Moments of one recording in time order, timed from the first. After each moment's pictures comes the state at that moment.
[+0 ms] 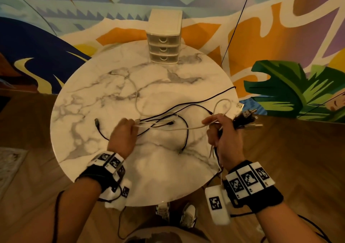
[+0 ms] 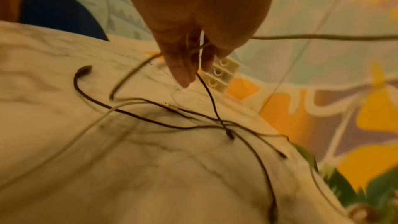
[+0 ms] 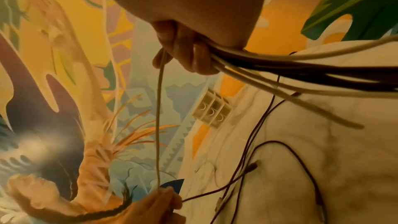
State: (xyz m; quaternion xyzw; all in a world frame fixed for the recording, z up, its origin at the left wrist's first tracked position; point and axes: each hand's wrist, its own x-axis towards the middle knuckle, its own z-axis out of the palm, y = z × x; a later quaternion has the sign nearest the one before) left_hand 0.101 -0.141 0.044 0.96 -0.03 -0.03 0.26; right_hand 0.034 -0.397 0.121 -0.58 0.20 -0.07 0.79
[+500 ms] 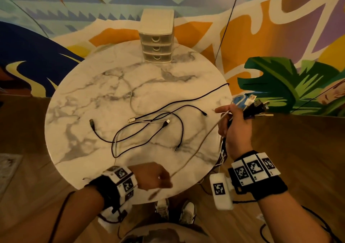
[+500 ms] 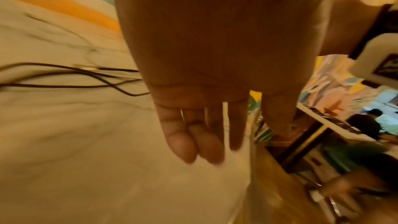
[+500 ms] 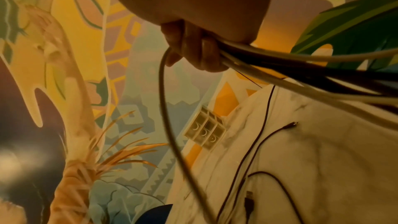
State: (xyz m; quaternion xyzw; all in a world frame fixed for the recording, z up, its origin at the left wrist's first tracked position) left_hand 0.034 -0.195 0.058 0.80 -0.27 -0.52 0.16; right_hand 0.036 -0.427 0.129 -0.57 0.27 -0.14 0.76
